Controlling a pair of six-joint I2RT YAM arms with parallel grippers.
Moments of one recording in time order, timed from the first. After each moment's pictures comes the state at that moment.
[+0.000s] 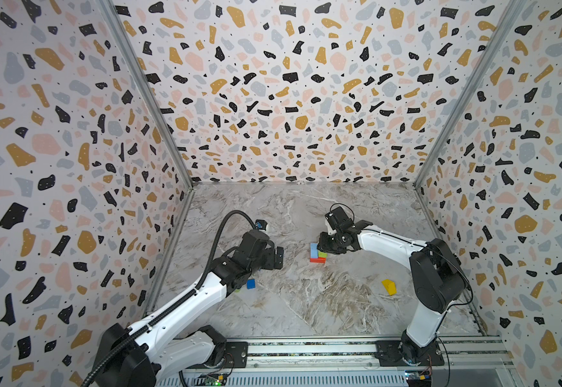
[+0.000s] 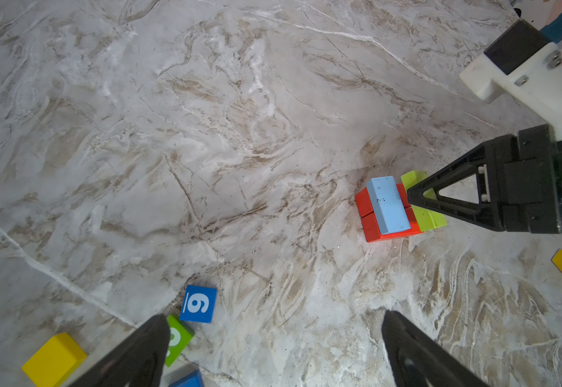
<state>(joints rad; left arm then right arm) -0.61 1.08 0.78 -0.46 -0.16 -0.37 0.61 1.79 1.22 -0.50 -0.16 0.63</state>
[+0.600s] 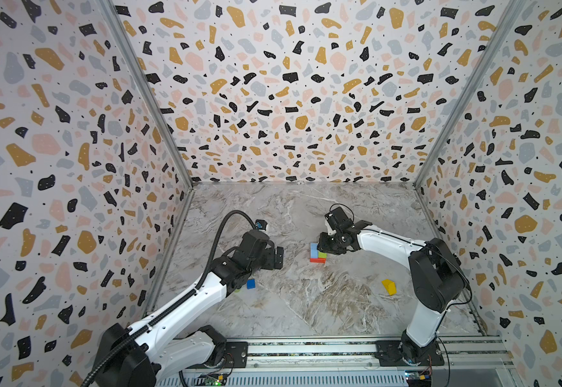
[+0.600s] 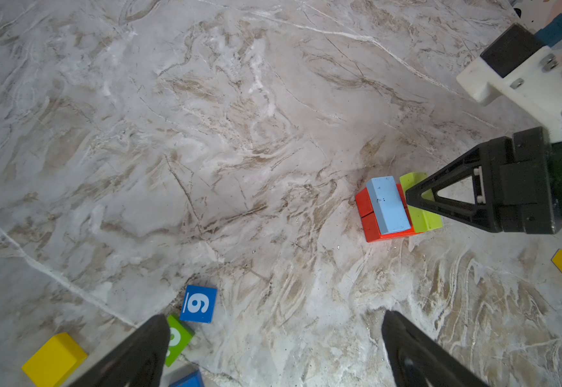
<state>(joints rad) -0.61 1.08 0.78 -0.46 -0.16 -0.37 0.61 1.80 1.22 -0.50 -0.16 0.63</state>
